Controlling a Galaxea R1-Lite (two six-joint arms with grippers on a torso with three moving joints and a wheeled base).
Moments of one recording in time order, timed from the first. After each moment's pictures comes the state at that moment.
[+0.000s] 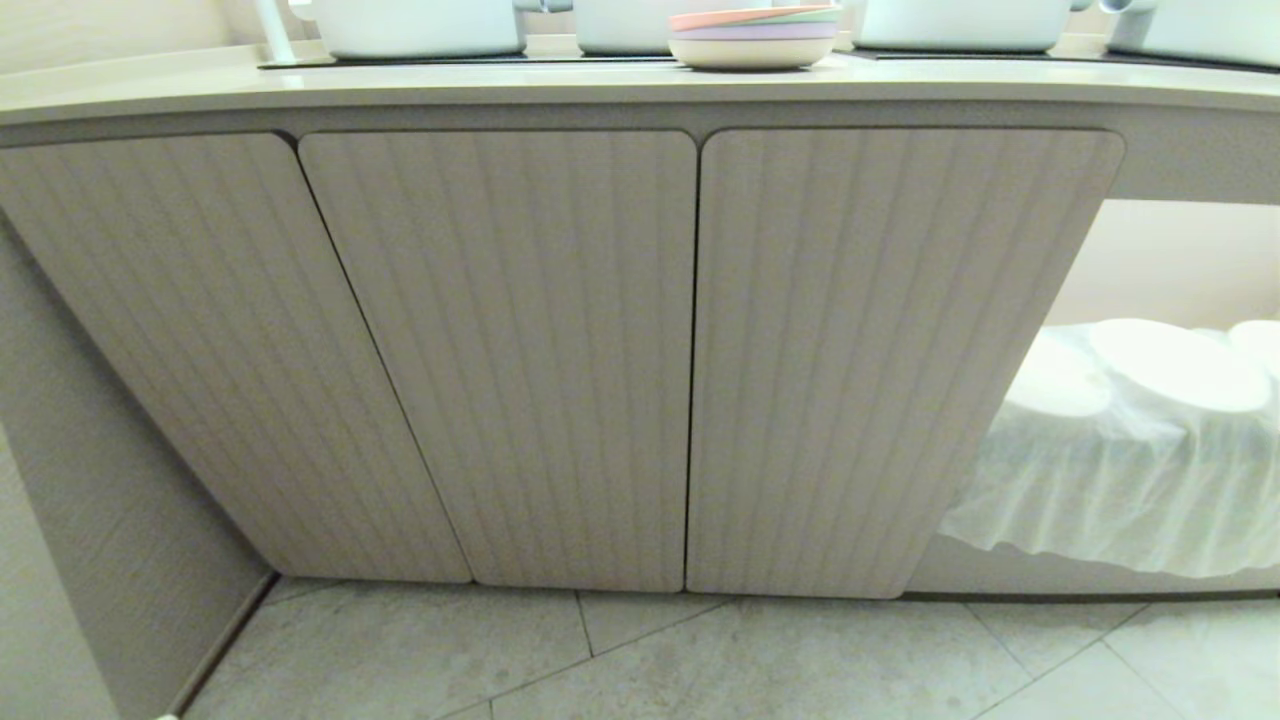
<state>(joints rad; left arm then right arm) -0.02 0.33 0.00 -0.19 -0.24 0.08 0.00 0.00 0.00 0.00 -0.06 0.09</state>
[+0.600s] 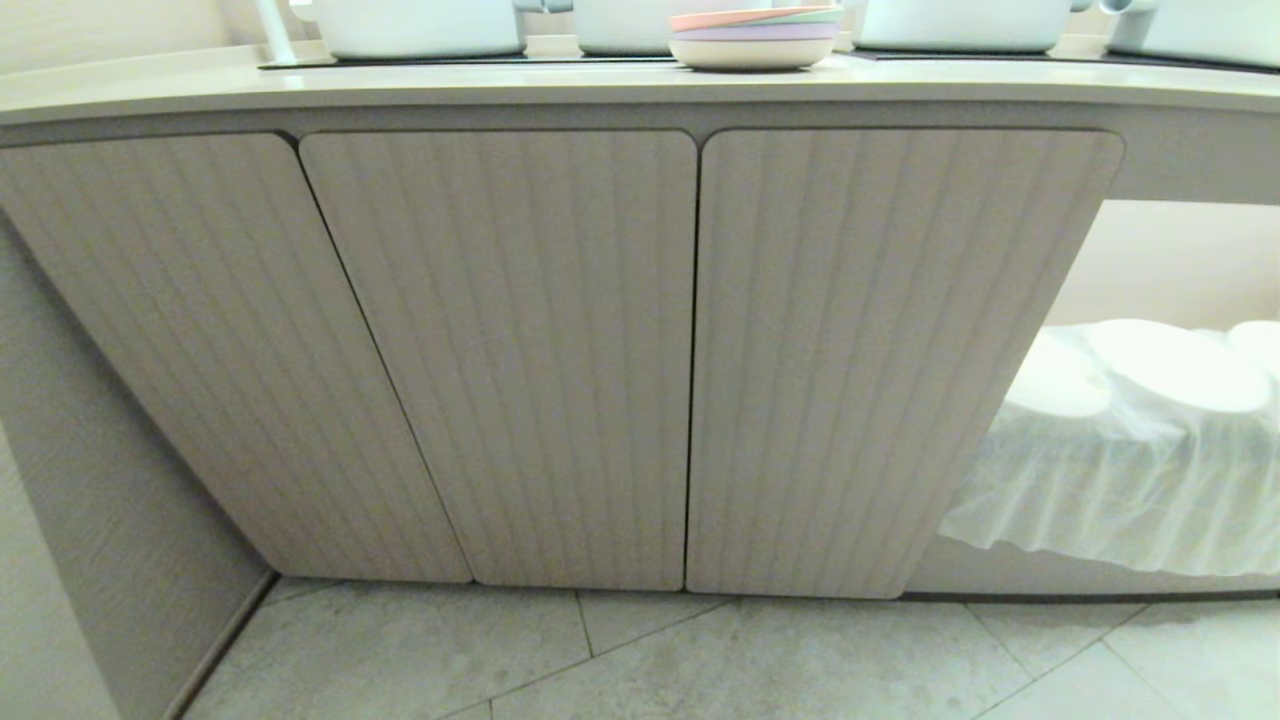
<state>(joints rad) 0.00 0.01 0.00 -0.04 0.00 0.16 0.00 0.00 0.00 0.00 -0.06 0.09</state>
